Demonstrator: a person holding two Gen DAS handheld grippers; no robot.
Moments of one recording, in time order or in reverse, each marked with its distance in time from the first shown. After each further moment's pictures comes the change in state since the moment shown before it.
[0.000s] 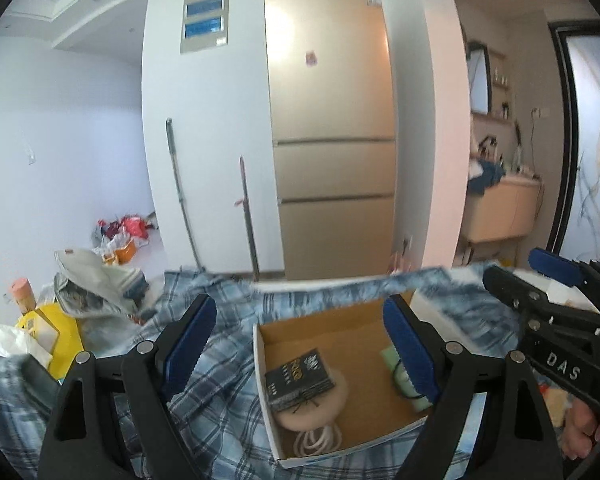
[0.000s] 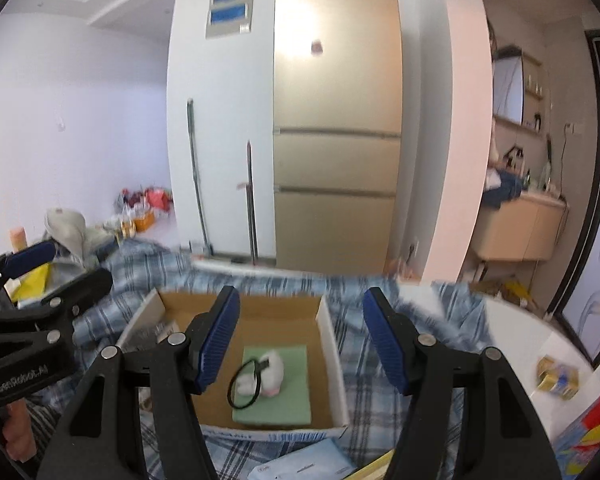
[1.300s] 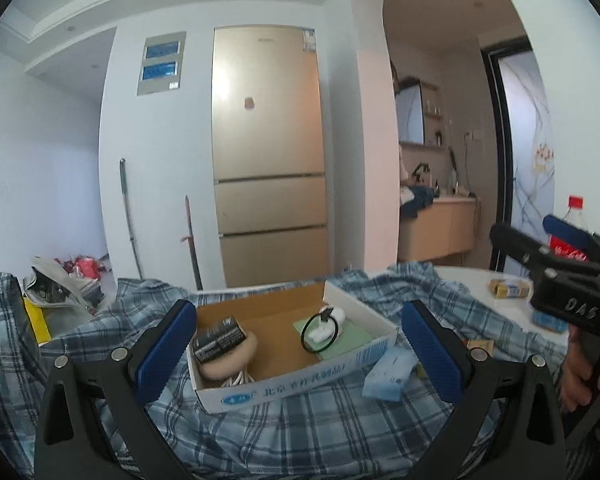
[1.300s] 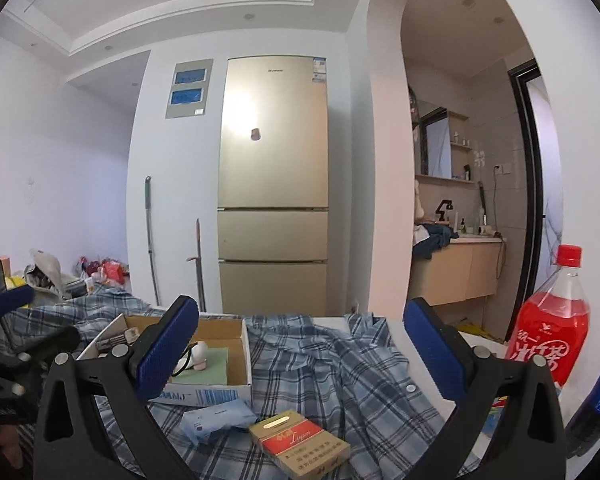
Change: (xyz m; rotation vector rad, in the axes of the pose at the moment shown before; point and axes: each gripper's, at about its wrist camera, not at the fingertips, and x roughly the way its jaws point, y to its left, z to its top) left arm -0.085 -0.045 -0.083 0.062 -0.158 -0.198; right arm -0.120 -0.047 -0.074 0.049 -0.302 -0.180
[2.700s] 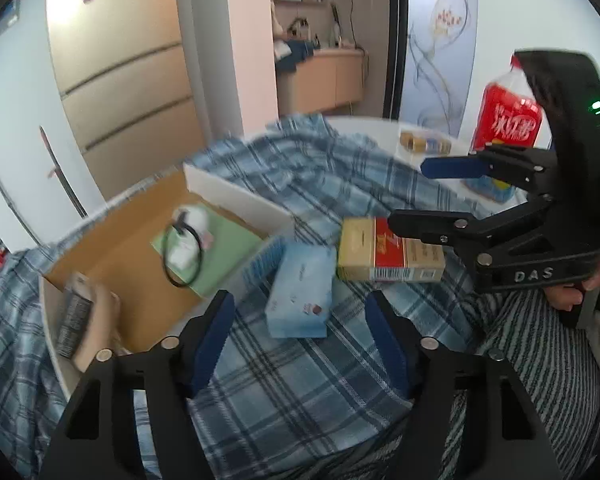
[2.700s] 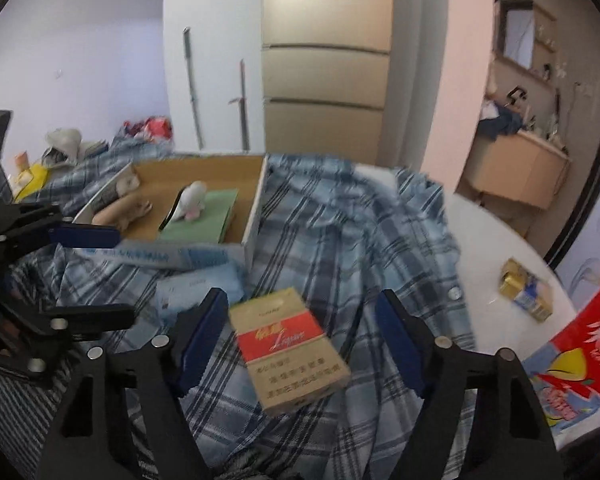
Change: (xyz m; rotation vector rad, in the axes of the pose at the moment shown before) left arm 0.113 -0.056 -0.020 0.243 0.557 -0.442; right arm 0.085 -0.026 -0.048 -0.104 0.625 0.224
